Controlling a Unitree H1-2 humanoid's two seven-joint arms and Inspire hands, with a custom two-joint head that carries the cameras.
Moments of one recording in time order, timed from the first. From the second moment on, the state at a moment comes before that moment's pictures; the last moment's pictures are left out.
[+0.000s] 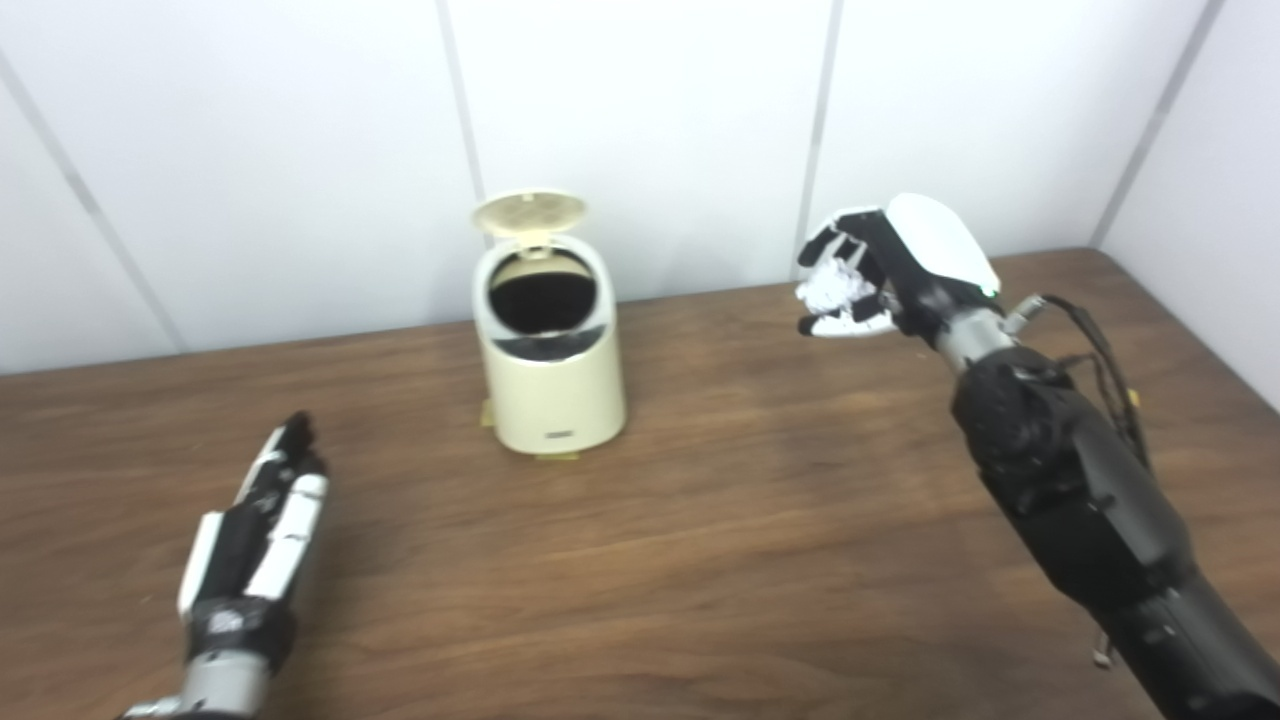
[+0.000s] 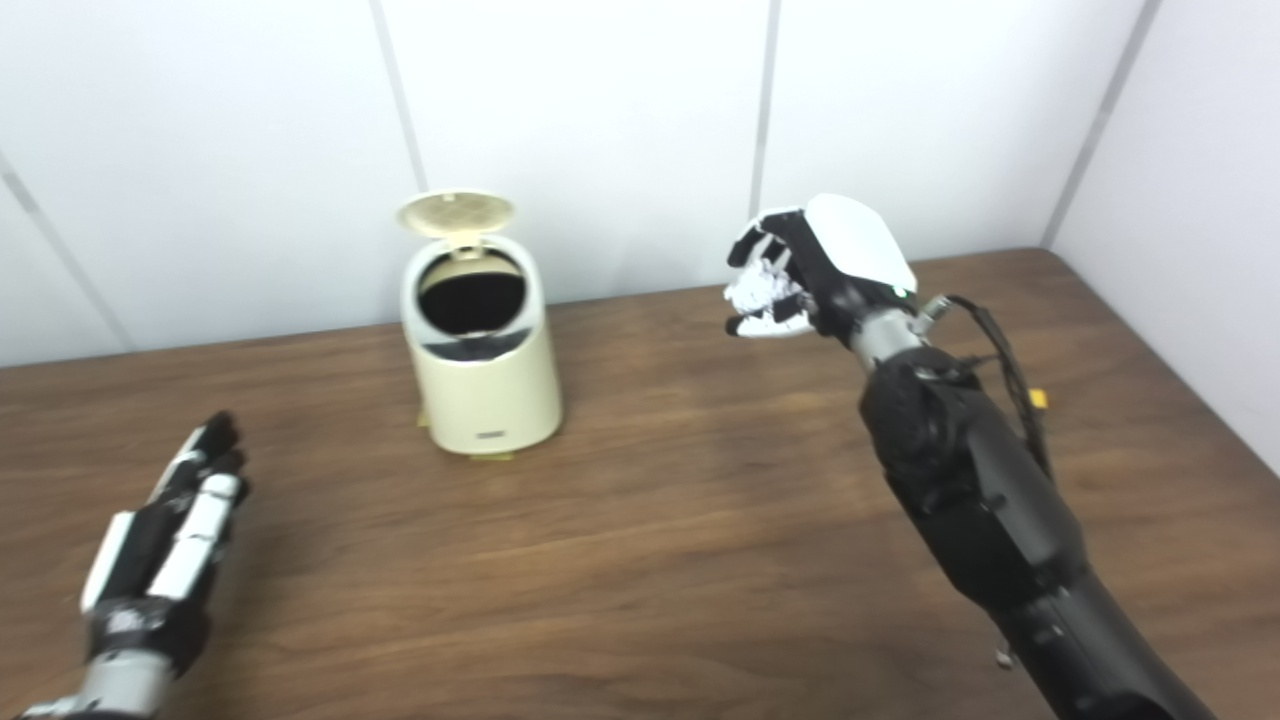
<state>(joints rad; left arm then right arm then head) -0.01 0.13 0.10 -0.24 -0.14 0.25 -0.07 -0.47 -0.44 0.19 -0.17 -0.64 0.37 0.11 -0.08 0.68</state>
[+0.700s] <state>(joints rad) 0.02 0.06 0.07 -0.20 -0.07 0.17 -0.03 -0.64 -0.20 0.23 0.03 -0.64 0.22 0.04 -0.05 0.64</state>
